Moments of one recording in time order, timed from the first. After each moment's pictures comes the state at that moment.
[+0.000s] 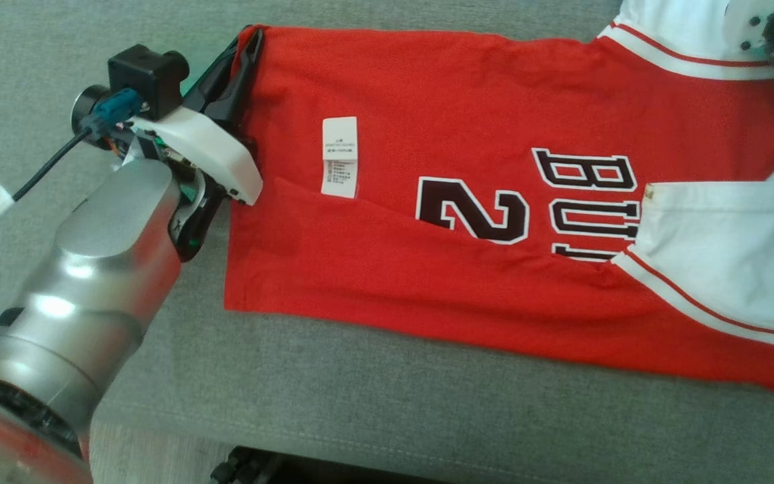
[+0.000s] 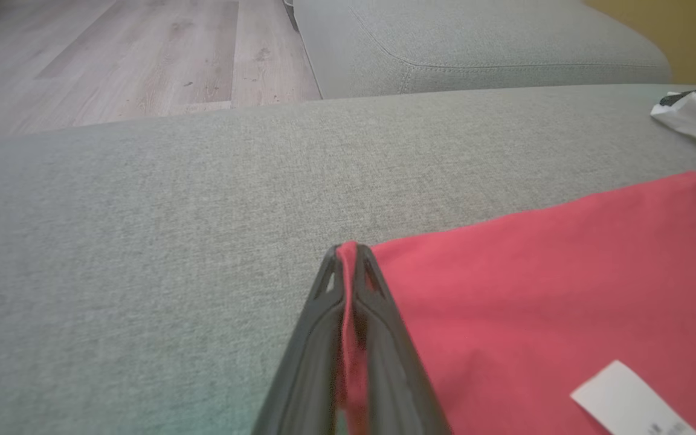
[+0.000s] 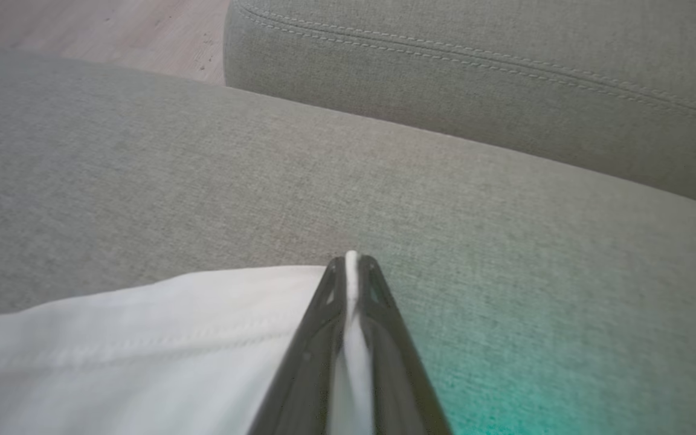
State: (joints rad) left arm -1.05 0.27 -0.99 0.87 -0.88 -0.13 -0.24; right arm -1.30 -0.34 0.54 1.21 0.45 0.13 0.19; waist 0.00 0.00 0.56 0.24
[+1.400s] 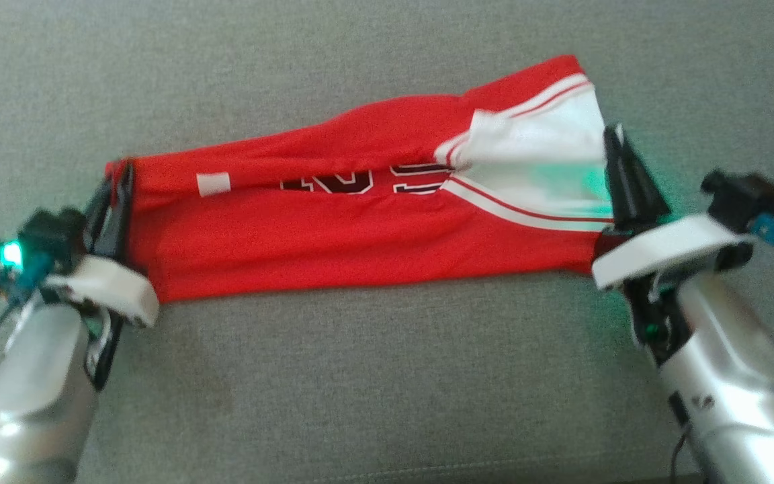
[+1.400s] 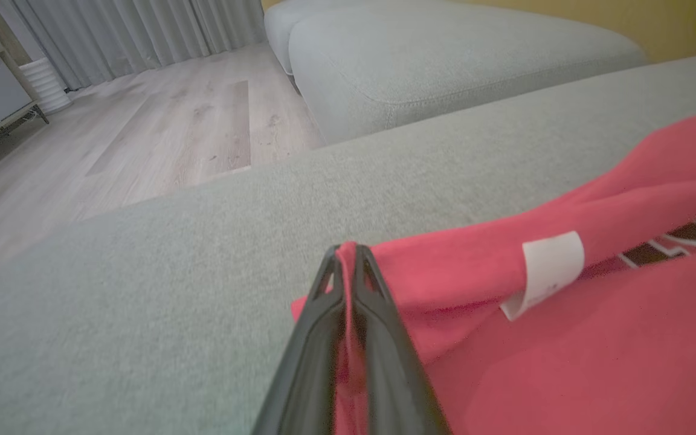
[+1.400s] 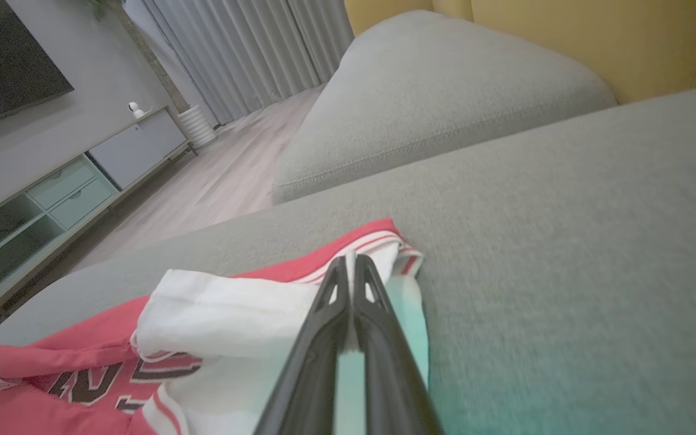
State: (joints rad) left arm -0.60 0.39 -0.42 0.71 -0.36 -0.07 -0.25; right arm -0.53 -0.22 0.37 0.57 0.64 0.13 -0.25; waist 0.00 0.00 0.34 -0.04
